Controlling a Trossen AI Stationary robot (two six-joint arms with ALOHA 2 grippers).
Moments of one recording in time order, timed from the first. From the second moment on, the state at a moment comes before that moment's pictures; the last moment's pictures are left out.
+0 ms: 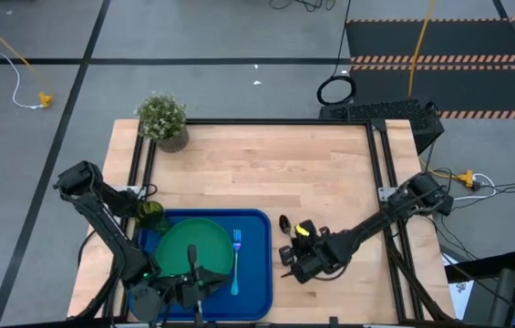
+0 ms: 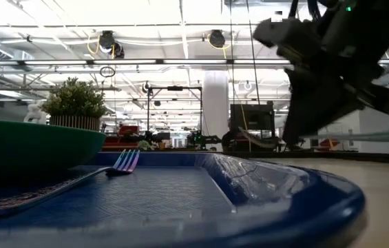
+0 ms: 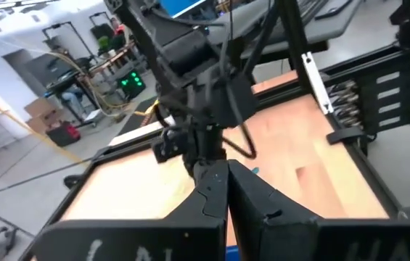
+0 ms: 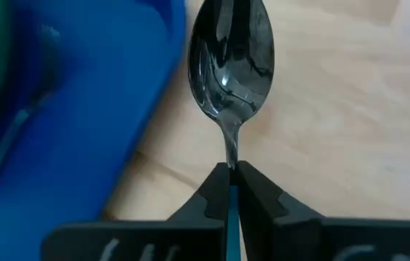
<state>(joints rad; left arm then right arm) -0.93 1.62 1.09 0.25 -1.05 0.15 0.55 1.81 1.10 -0.60 0.54 1.65</state>
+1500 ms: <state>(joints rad) -1.04 1.57 1.09 0.20 -1.14 0.24 0.62 2.13 1.34 0.41 0.99 1.13</state>
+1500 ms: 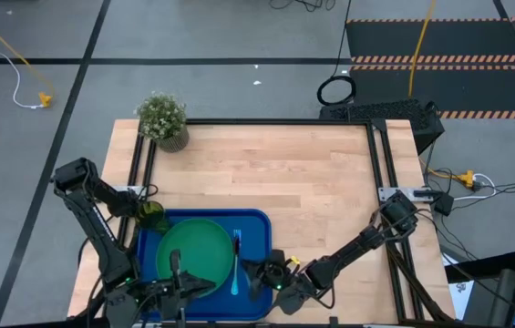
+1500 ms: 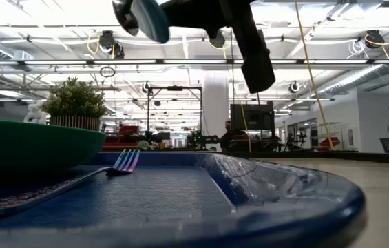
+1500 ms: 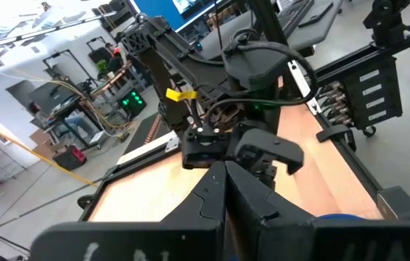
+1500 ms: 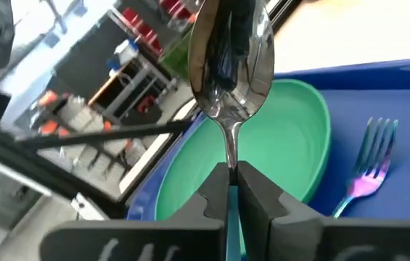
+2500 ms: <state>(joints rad) -1.04 1.57 1.09 0.21 -1.14 0.24 0.61 2.16 1.52 0.01 1.02 1.49</state>
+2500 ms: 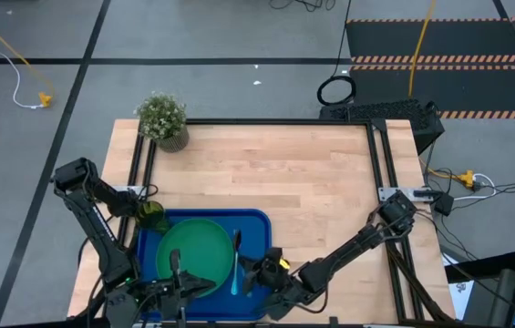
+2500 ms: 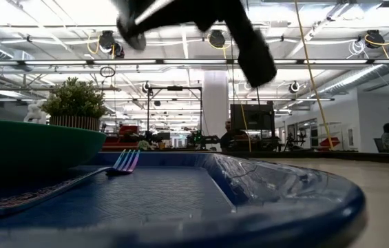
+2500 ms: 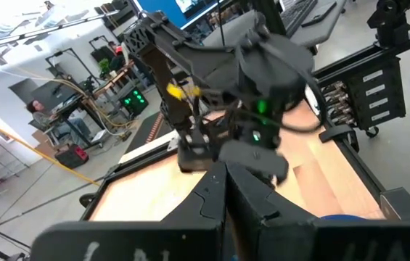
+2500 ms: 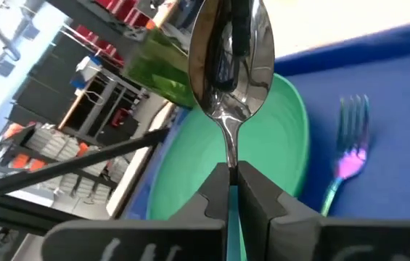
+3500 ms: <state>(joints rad) -1.04 1.57 1.09 0.21 -1.15 0.26 0.45 2.18 1.98 -0.91 0.42 1.64</state>
